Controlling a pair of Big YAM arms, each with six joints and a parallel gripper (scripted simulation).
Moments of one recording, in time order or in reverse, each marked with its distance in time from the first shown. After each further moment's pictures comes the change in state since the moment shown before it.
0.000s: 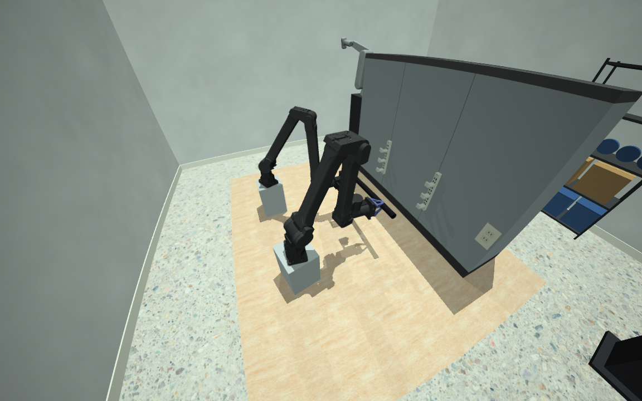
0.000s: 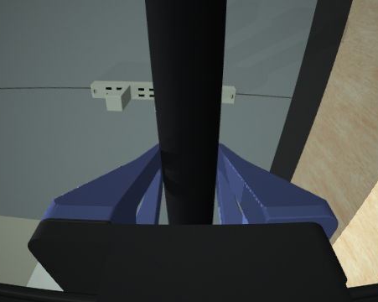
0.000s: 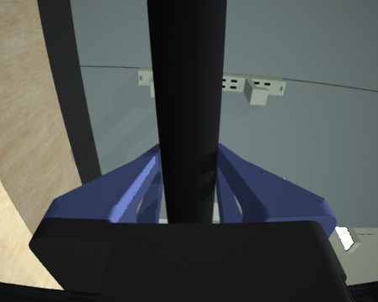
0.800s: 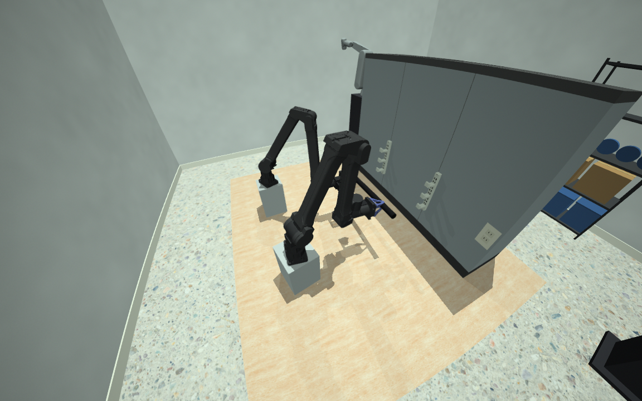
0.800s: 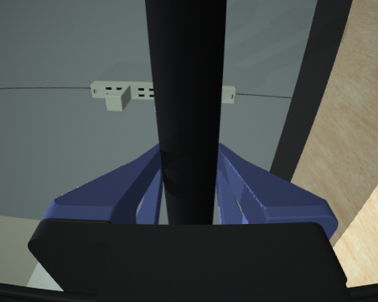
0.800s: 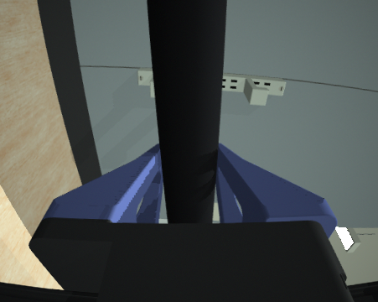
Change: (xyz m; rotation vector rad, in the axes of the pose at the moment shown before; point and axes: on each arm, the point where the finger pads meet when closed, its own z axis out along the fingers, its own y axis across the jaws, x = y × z) left arm 0.000 0.000 0.000 0.000 0.000 0.000; right arm 0.000 0.000 0.000 0.000 0.000 0.000
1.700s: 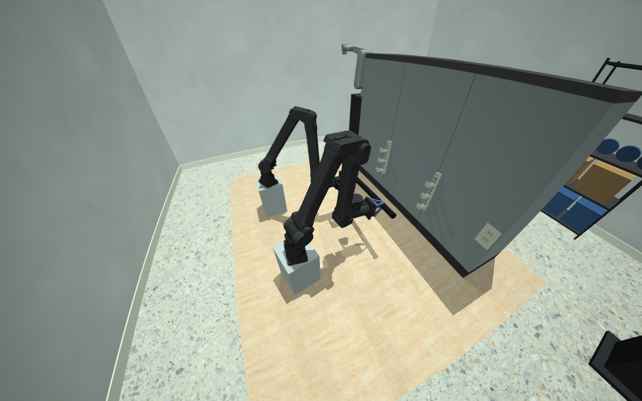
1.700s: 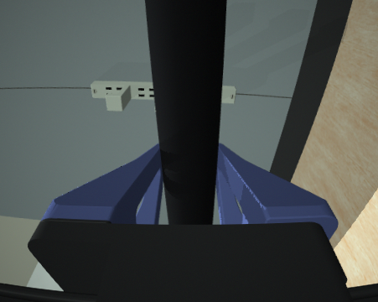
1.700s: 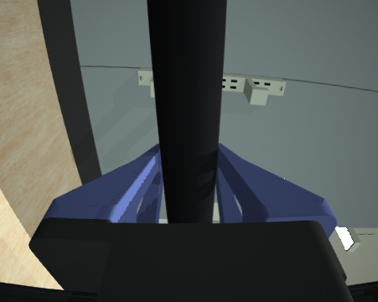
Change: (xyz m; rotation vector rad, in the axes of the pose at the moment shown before) left arm 0.000 0.000 0.000 0.000 0.000 0.000; right arm 0.000 0.000 0.000 0.000 0.000 0.000
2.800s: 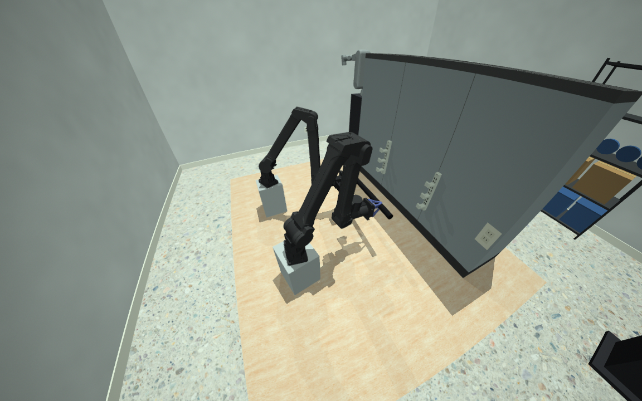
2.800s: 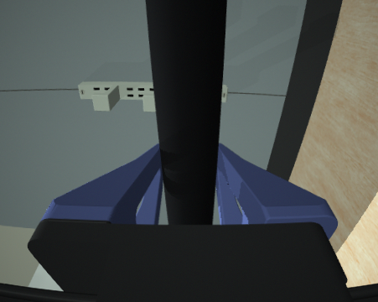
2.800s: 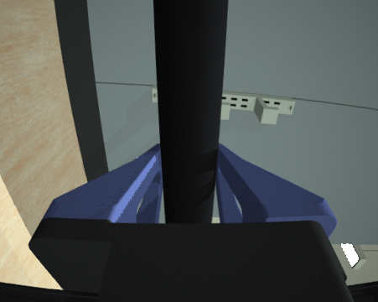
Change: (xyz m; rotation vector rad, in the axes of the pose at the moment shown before) left arm 0.015 -0.012 0.008 0.018 -0.036 0.009; right arm -0.016 0.015 0.000 -0.023 -0.056 -0.005
